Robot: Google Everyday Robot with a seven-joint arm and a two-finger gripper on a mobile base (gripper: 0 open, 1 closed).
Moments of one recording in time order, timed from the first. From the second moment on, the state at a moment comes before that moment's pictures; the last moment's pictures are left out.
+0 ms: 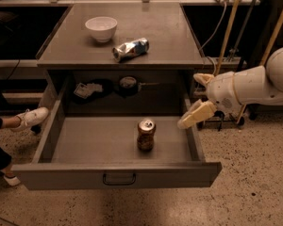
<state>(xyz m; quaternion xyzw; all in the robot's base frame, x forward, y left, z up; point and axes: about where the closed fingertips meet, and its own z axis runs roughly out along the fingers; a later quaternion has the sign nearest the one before) 0.565 -0.145 0.814 -0.52 0.73 0.20 0.40</state>
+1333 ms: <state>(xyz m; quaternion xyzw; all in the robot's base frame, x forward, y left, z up) 0.570 -0.112 0.769 -0.54 0.71 0.23 0.40</state>
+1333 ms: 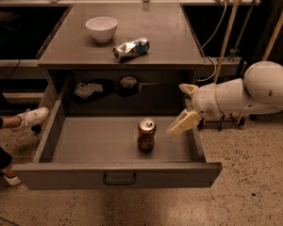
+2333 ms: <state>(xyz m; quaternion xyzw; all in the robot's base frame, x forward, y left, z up) 0.581 -0.102 0.715 -0.51 0.71 0.22 0.43</state>
